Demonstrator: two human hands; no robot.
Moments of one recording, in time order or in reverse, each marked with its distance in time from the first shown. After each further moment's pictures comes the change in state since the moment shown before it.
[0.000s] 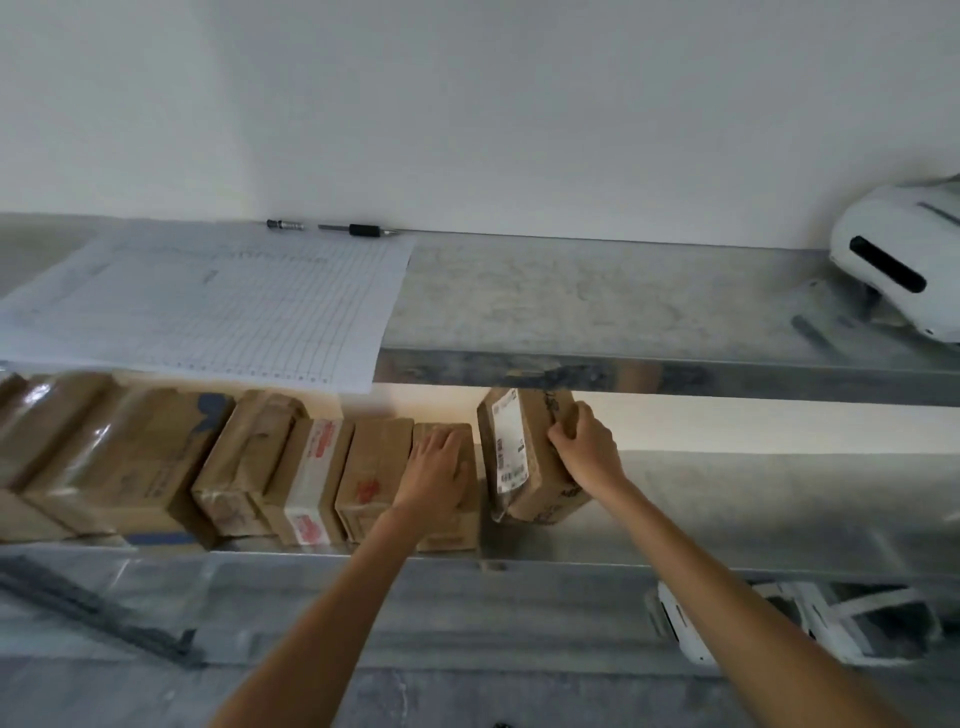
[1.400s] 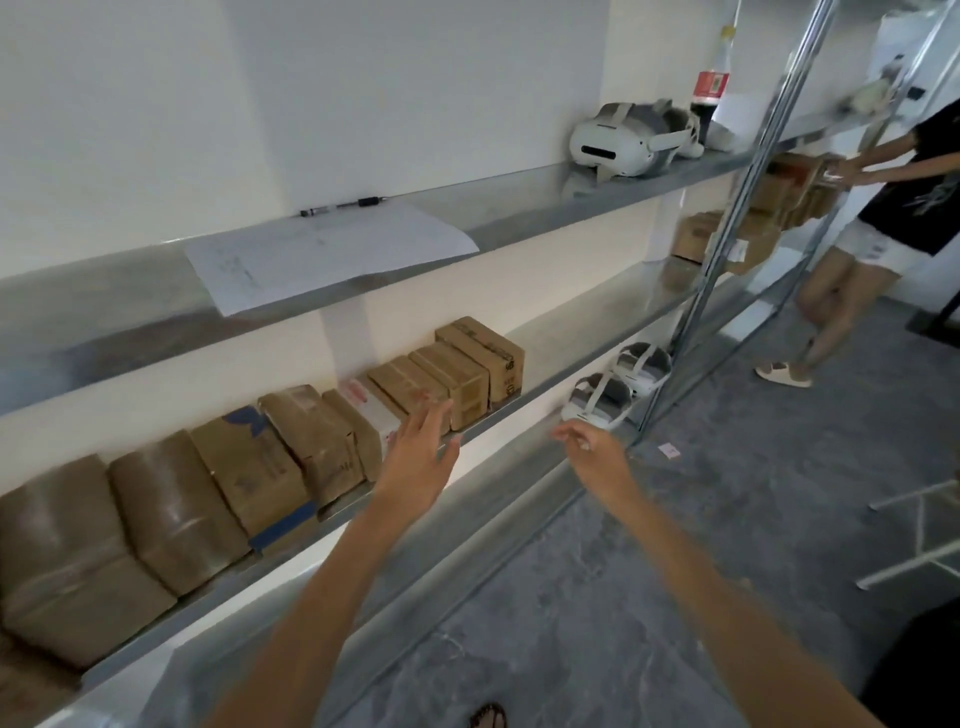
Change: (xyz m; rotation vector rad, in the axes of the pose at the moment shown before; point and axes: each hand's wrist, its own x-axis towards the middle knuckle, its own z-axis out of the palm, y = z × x) left_hand -0.215 -0.161 -0.169 -0.164 -0.258 0.630; right_hand -0.386 -0.168 0.132 0.230 0.453 0.291
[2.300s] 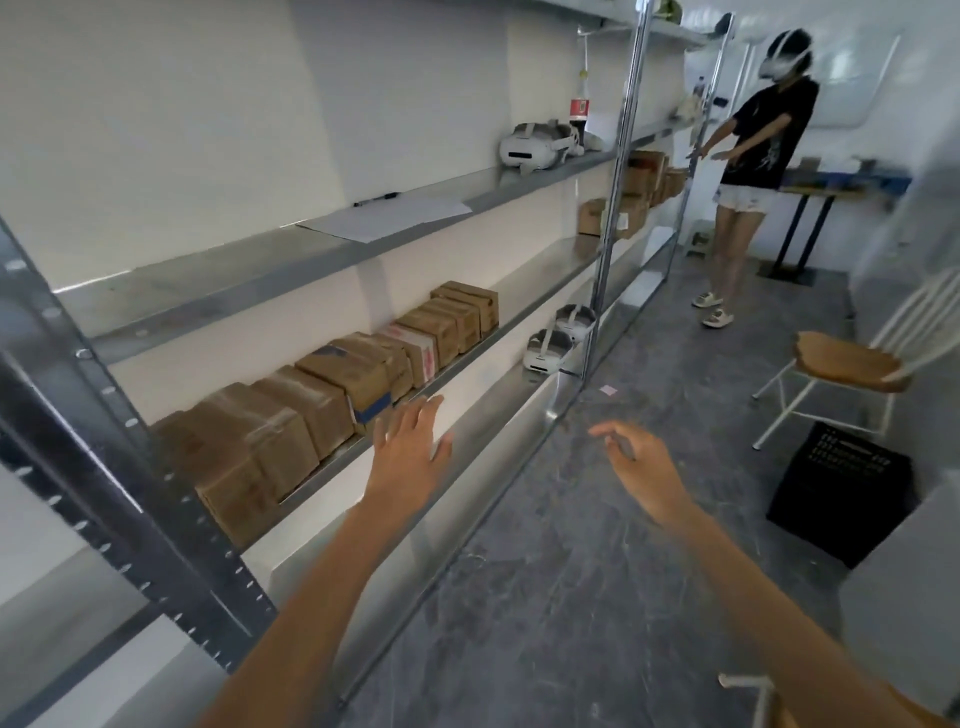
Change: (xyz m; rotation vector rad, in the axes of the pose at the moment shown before) left_hand -0.330 -0.043 -0.141 0.233 -0.001 0.260; right_hand -0.410 -0.119 0.072 -0.101 0.389 -0.039
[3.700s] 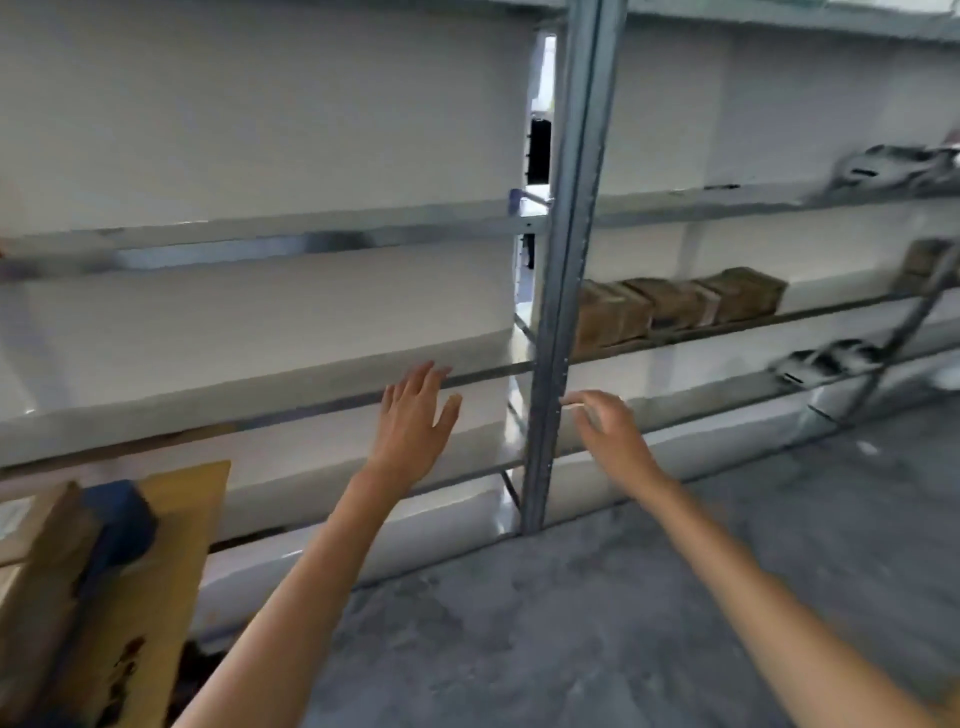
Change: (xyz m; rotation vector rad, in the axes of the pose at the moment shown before) left_hand -0.651 -0.017 -0.286 0.095 0.341 -0.481; right_hand -0.480 -0.339 0.088 0.208 -0.482 -0.501
